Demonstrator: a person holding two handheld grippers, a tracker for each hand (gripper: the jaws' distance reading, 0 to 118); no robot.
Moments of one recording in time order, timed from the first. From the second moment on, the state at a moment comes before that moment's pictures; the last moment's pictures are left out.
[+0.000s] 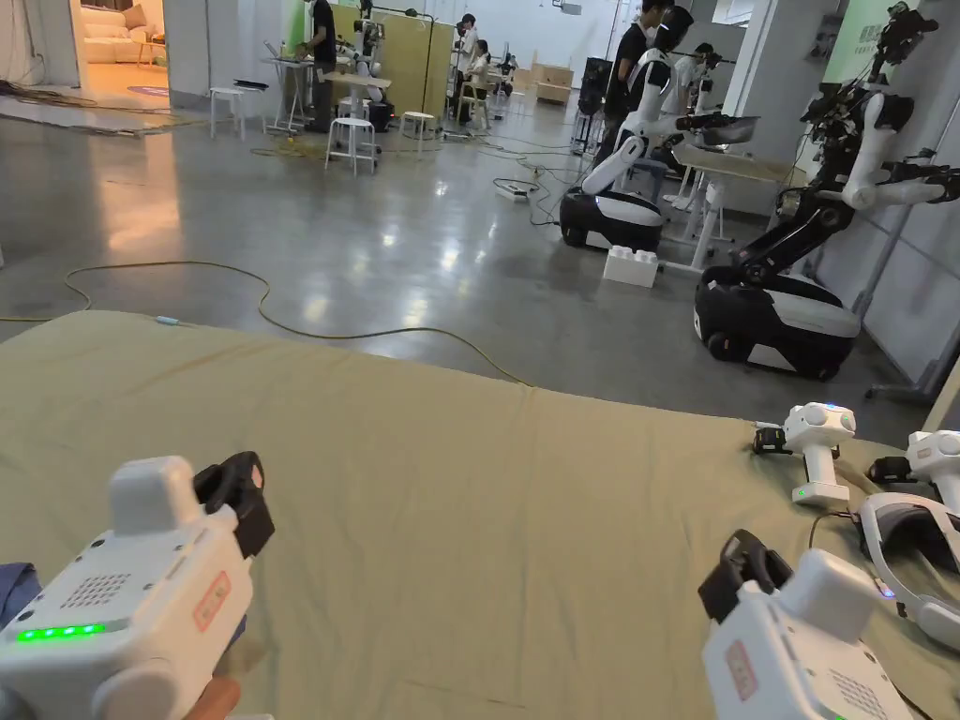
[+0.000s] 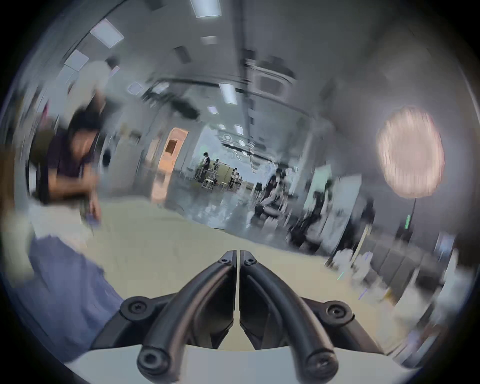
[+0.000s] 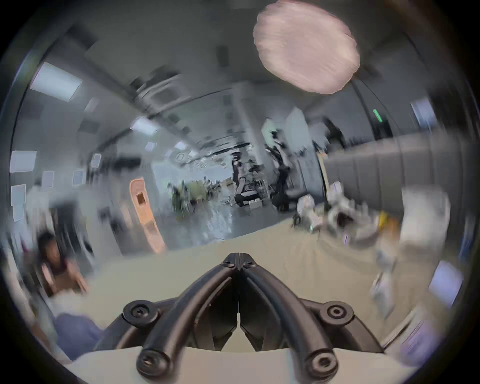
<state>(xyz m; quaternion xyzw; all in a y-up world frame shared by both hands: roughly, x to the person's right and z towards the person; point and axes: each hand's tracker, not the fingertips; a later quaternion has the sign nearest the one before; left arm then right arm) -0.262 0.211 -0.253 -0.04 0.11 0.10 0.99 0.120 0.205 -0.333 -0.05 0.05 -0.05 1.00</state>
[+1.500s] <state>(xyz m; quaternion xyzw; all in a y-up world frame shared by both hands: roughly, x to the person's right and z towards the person) -0.350 0.170 -0.210 -0.19 0.14 0.09 0.97 0.046 0.186 -0.321 -0.10 0.08 0.04 0.99</state>
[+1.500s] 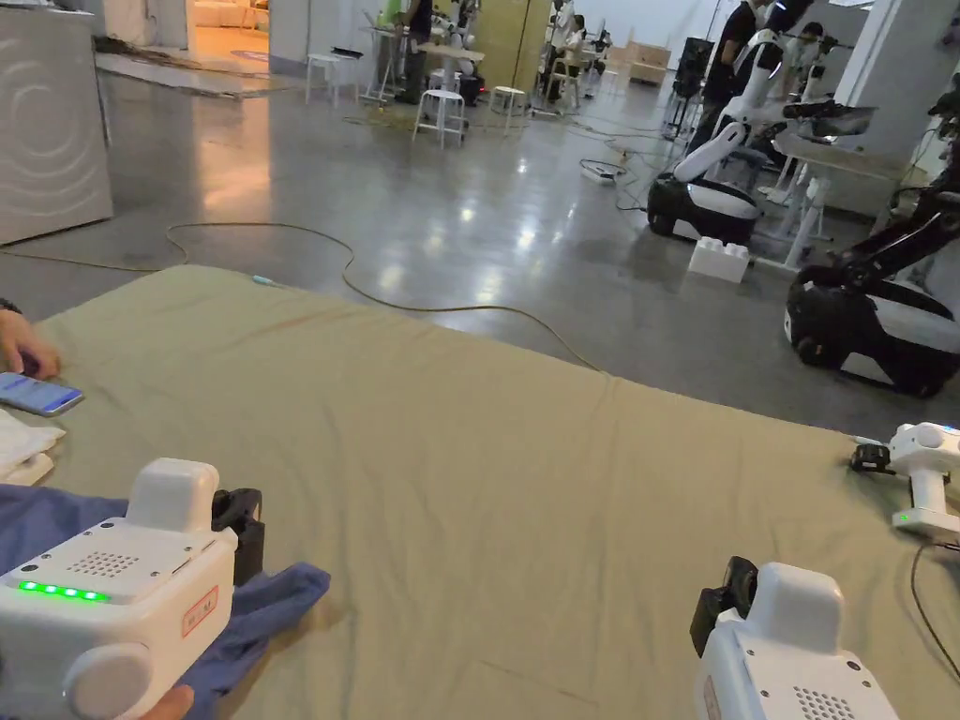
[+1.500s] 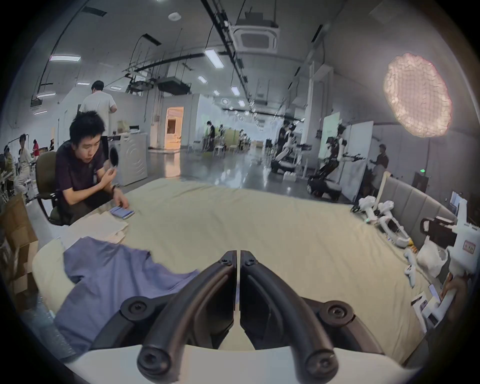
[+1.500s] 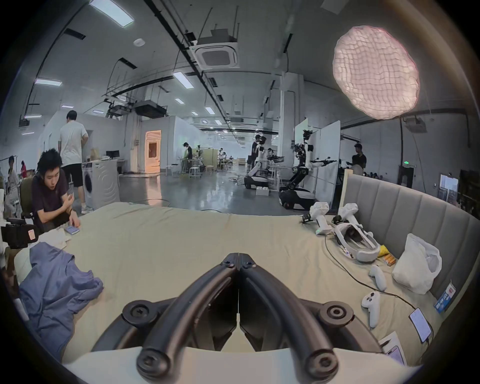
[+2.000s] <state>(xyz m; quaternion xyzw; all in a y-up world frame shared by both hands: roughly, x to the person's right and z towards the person) -0.514 0.105 -0.165 -0.41 0.20 0.15 0.88 0.008 0.154 -0.326 -0.15 0.12 0.06 0.98</state>
